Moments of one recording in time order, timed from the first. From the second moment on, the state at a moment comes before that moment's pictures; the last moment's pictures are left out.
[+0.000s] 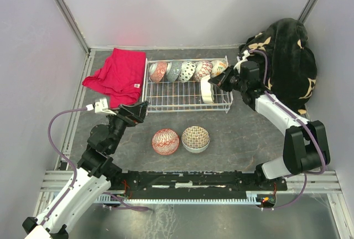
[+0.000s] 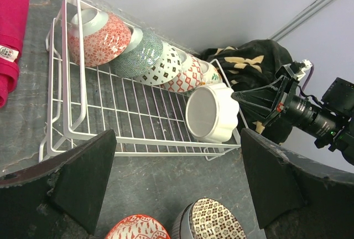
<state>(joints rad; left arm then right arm) -0.54 0.35 0.37 0.04 -0.23 -0.71 0.26 1.46 0.96 0.08 -0.35 0.85</state>
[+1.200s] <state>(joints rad) -0.54 0.36 0.37 0.05 -0.23 -0.71 0.03 1.45 0.81 0.30 -0.58 0.93</state>
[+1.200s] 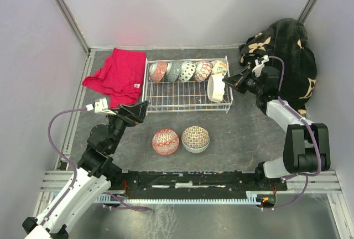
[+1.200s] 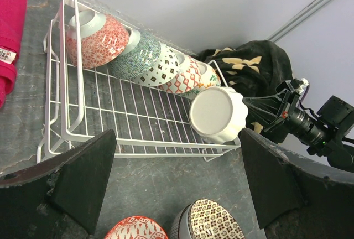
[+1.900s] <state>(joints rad) -0.54 0.35 0.37 0.05 -0.23 -0.71 -0.04 1.45 0.82 0.20 -0.57 0.85</state>
